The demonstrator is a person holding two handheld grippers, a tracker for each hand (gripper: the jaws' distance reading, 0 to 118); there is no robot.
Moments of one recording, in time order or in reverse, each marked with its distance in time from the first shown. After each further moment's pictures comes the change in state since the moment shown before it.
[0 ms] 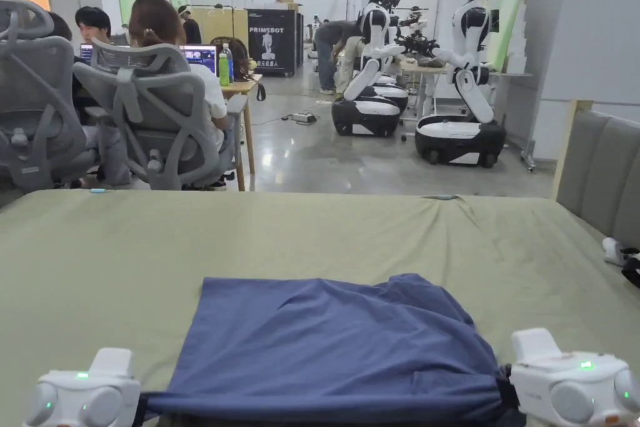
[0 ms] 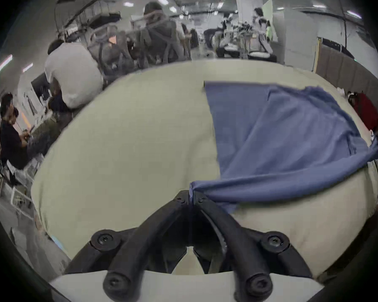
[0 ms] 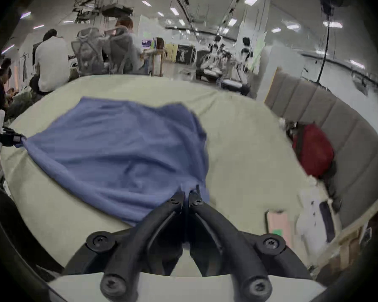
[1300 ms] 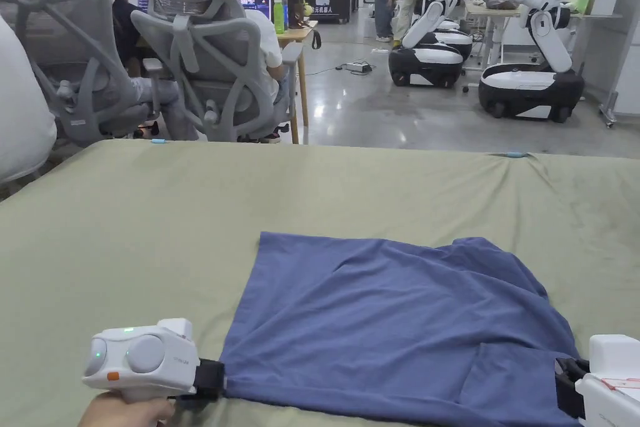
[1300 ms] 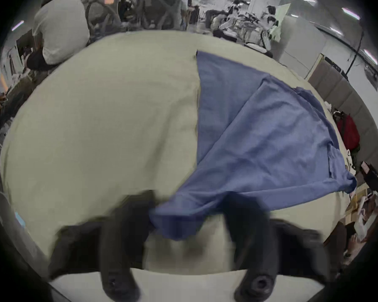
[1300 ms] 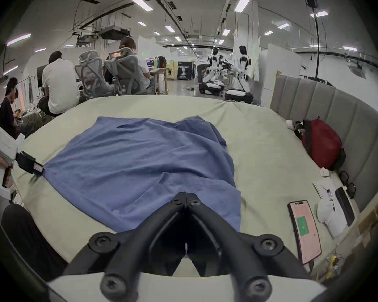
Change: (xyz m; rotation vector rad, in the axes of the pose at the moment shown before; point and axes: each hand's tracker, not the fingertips) left arm -0.022 0.007 -0.038 -0.186 -0.236 0.155; right arm -0.034 -0.008 0.031 0.146 0.075 -0.092
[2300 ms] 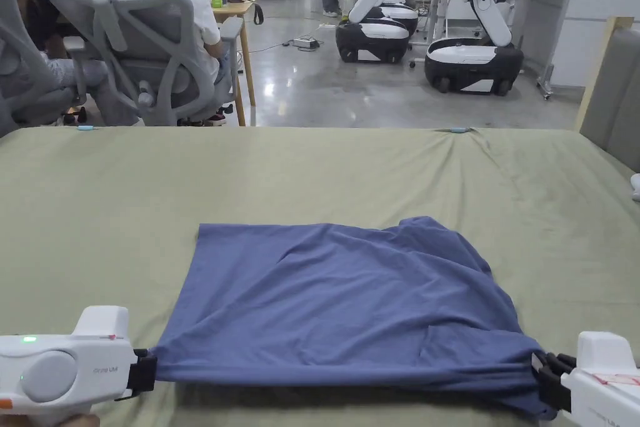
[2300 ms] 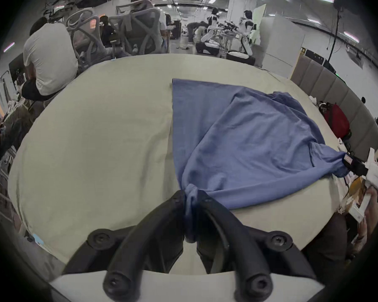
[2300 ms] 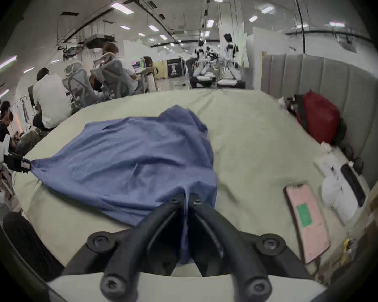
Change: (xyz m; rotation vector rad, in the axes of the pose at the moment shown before) left arm 0.053 0.015 0.076 0.145 -0.007 -0.143; right arm 0.055 -0.015 -0.012 0.000 0.003 -0.117
